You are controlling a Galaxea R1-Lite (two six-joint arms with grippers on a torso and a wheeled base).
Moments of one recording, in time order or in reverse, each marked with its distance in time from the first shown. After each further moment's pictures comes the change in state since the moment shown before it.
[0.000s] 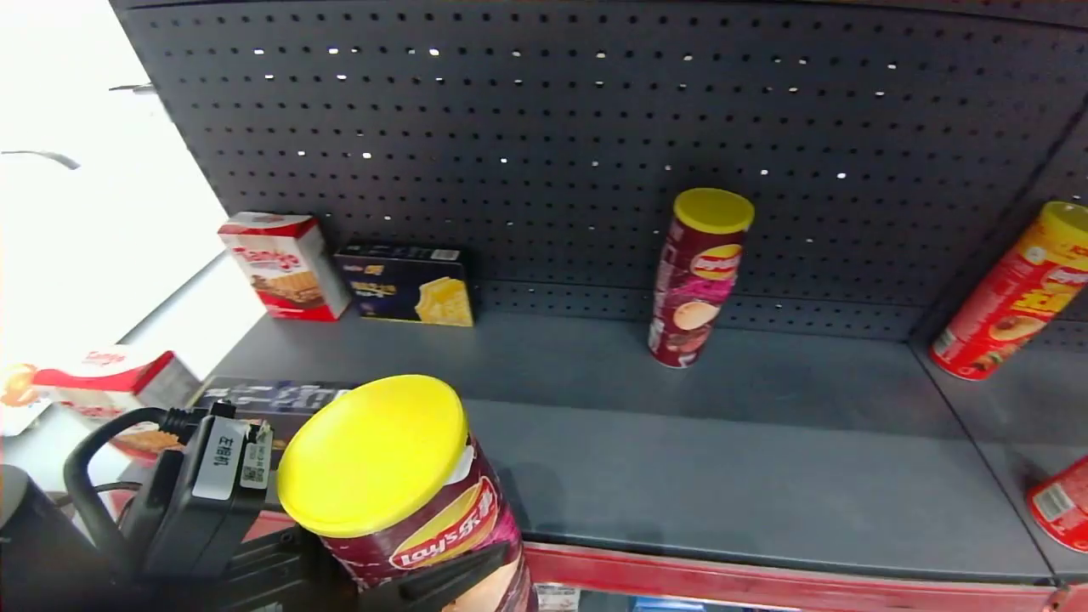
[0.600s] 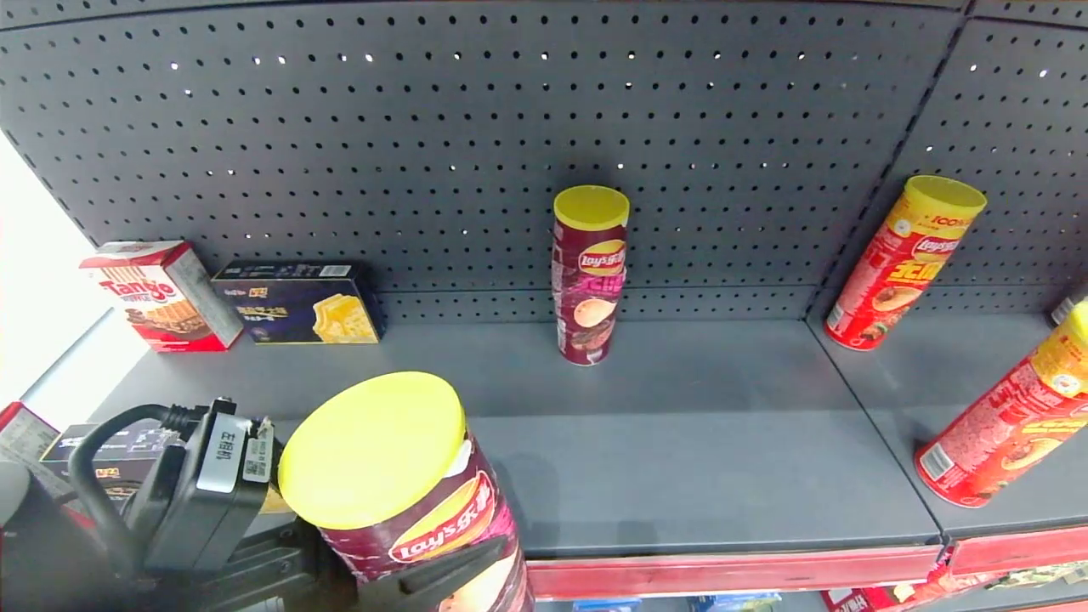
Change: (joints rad) left arm 0.015 0.001 0.001 0.002 0.001 -0.003; right arm 0.000 0.000 0.000 0.000 0.000 0.000
